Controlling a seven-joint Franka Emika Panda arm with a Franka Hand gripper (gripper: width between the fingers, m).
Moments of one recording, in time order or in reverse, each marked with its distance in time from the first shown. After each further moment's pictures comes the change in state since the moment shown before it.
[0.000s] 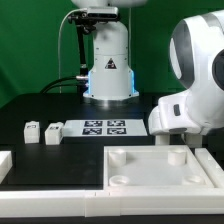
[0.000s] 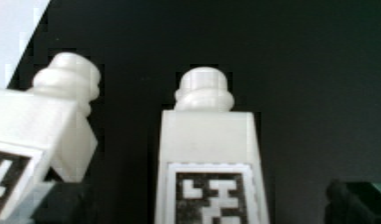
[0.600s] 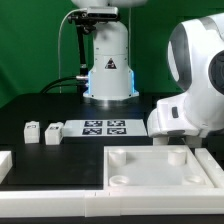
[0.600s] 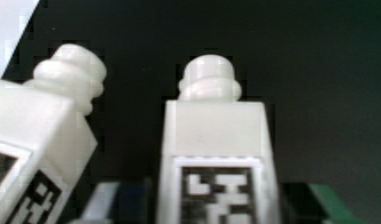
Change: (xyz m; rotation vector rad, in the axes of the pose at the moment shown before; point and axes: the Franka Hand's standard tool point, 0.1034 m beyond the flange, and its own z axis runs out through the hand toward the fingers) arm 0.003 0.001 0.002 0.002 0.012 0.002
